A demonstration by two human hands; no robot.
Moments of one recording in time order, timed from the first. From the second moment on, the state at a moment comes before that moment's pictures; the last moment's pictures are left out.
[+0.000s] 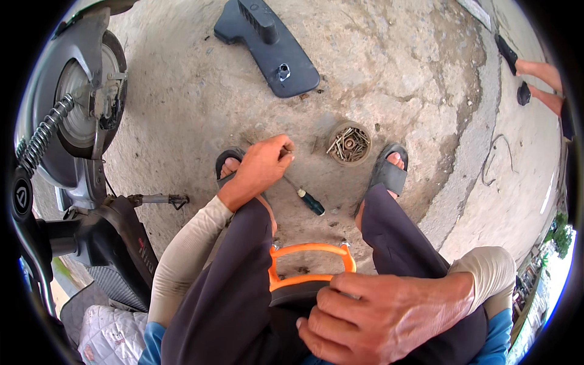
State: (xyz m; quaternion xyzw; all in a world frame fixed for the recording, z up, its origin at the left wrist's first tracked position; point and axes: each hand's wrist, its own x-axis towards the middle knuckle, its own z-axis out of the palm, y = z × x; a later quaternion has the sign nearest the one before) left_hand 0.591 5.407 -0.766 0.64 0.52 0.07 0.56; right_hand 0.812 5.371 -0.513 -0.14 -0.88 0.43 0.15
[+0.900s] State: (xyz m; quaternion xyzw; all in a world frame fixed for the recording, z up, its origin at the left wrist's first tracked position) left_hand 0.650 5.394 -0.805 0.91 0.36 -0.11 0.15; right_hand 0.866 5.363 -0.529 -0.21 -0.82 0.44 0.30
